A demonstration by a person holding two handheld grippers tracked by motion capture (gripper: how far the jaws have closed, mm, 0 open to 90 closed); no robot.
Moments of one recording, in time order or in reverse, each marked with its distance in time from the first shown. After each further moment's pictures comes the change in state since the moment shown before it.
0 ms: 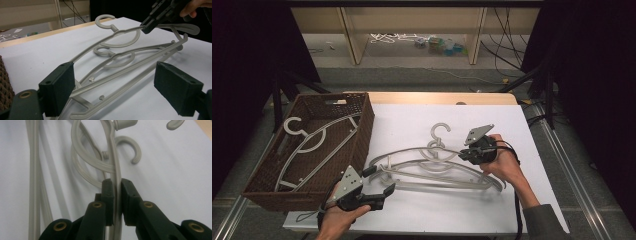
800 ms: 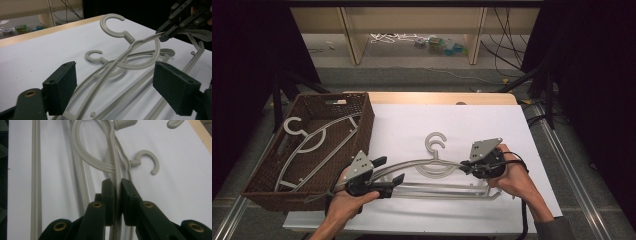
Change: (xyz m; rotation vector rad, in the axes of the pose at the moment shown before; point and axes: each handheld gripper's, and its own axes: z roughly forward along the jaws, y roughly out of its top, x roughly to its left) left arm -0.001 0.042 0.027 0.102 -0.063 -0.021; right arm 0.039 -0.001 -0.036 -0.046 0.056 -0.146
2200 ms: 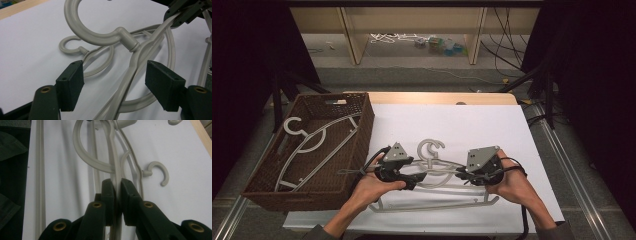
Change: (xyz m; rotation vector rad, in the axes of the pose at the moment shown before) left arm -0.014 0.022 0.060 0.238 -0.120 0.101; right arm 0.019 0.009 -0.005 -0.016 0.033 -0.097
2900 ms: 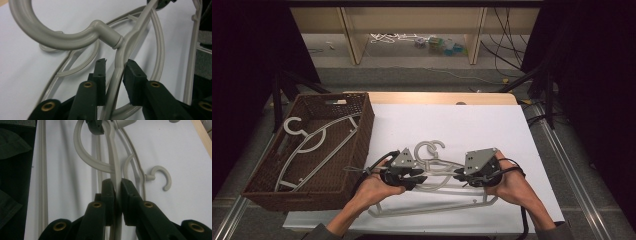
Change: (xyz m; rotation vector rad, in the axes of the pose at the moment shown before) left arm -0.007 0.000 0.007 0.082 -0.087 0.150; right arm 0.004 0.004 0.001 -0.004 0.016 -0.044
